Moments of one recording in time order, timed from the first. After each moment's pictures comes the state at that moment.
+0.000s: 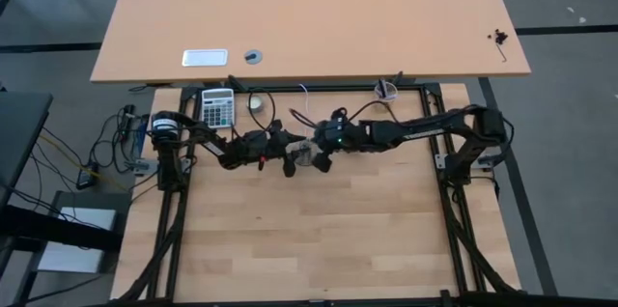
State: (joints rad) left arm 0.21 1.87 0.52 1.18 -0.07 -0.03; right arm -0.12 1.68 1.07 -0.09 0.24 0.16
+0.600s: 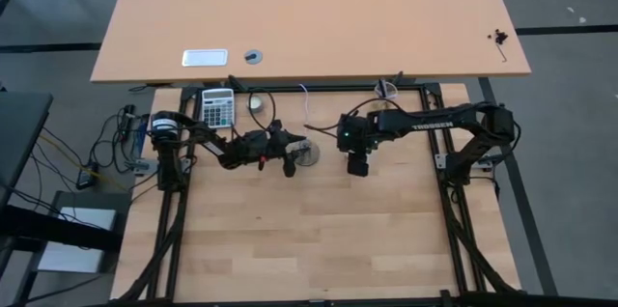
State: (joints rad) left arm 0.21 1.87 0.52 1.17 -0.08 -0.04; right arm -0.21 1.60 1.07 -0.72 -0.02 0.00
